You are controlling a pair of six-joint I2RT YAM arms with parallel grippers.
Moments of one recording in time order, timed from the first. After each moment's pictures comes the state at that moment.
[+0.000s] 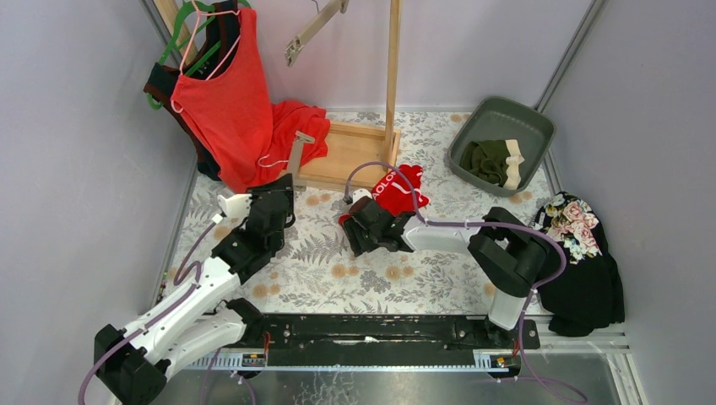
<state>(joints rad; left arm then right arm) -0.62 0.87 0.67 -0.20 -0.77 -1.69 0.96 1.78 1.02 -0.17 0.11 0.40</state>
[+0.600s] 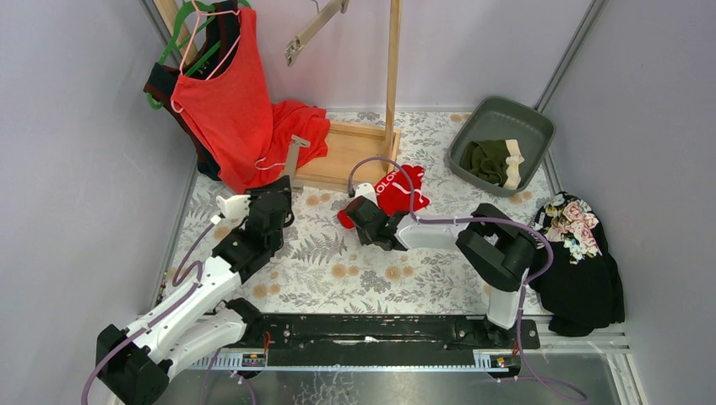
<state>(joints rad) -0.59 0.86 0.65 -0.20 -0.77 -1.67 0.96 1.87 1.07 -0.11 0.33 0.45</state>
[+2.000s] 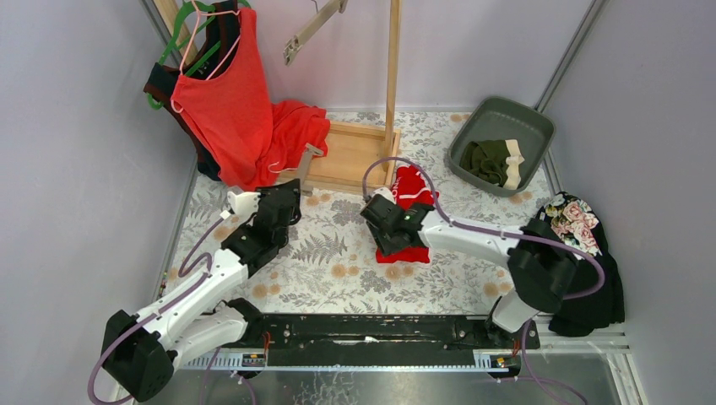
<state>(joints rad) -0.58 0.95 0.65 -0.18 -0.68 -1.67 0.96 1.58 1.07 -0.66 0.29 0.44</state>
